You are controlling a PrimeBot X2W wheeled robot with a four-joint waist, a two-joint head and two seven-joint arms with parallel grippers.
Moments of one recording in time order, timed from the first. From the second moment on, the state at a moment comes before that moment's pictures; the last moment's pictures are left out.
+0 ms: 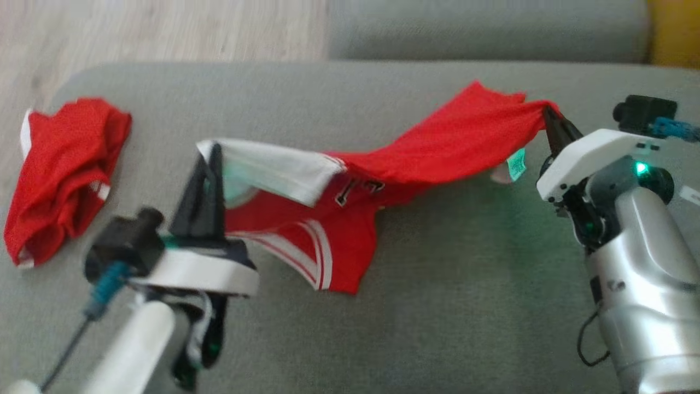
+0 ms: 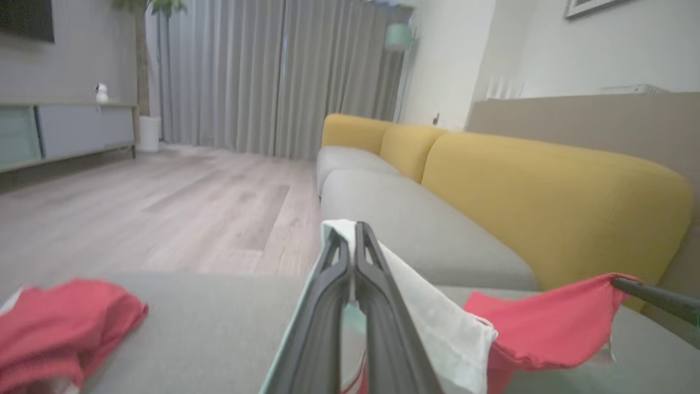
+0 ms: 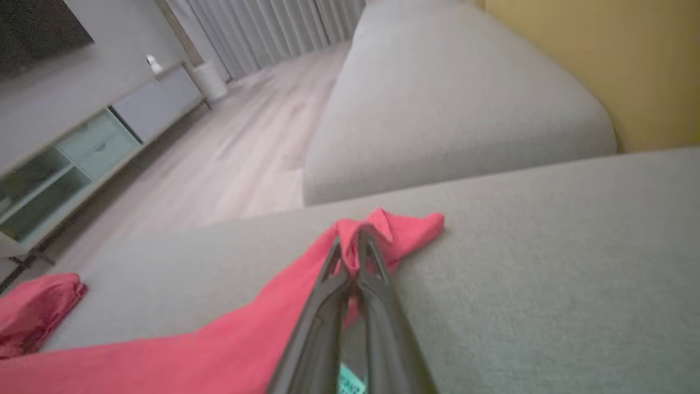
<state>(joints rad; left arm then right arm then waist) -0.24 0.29 -0.47 -0.10 -0.53 0.27 -0.04 -0.63 -0.10 0.01 0.71 0.36 0.12 0.20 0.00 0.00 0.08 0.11</state>
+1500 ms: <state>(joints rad) -1.42 0.46 -0.50 0.38 -0.19 -0.04 -0.03 -1.10 -0.07 -0.06 0.35 0.06 0.12 0.33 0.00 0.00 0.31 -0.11</state>
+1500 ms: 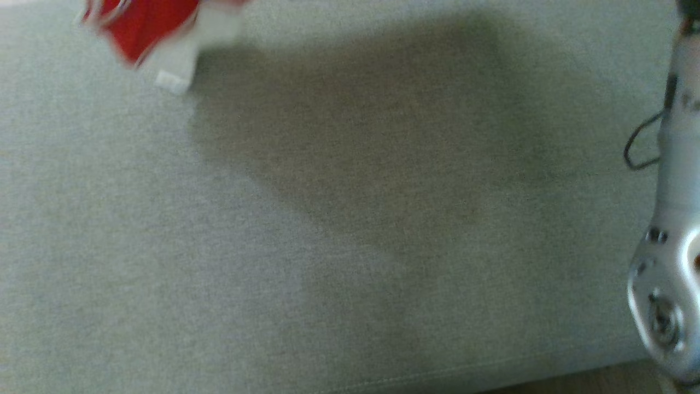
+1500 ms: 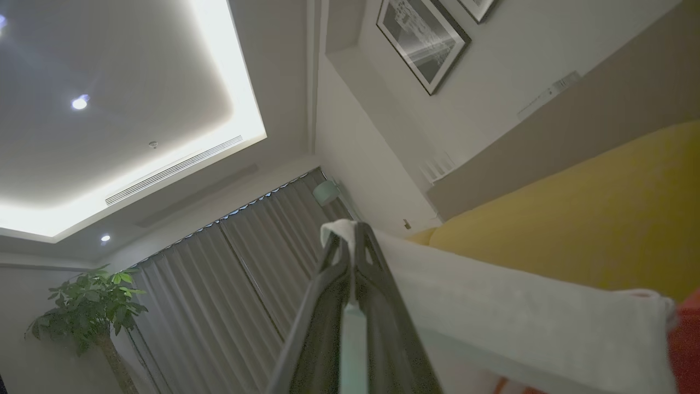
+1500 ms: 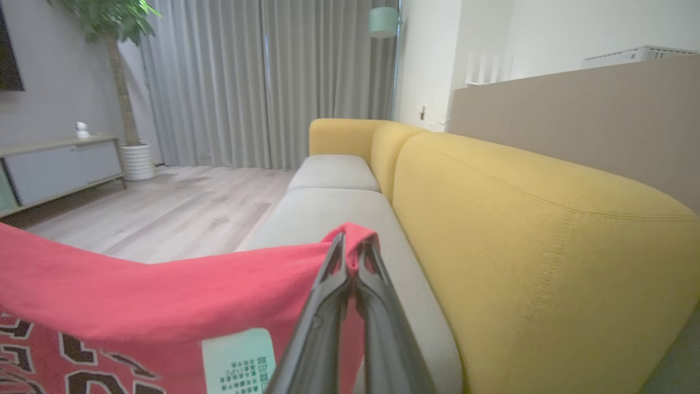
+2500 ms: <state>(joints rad) -0.93 0.30 -0.41 0.34 -0.32 -0.01 -0.26 -1.11 -0.07 -0.07 0.95 0.14 0.12 -0.22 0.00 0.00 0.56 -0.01</state>
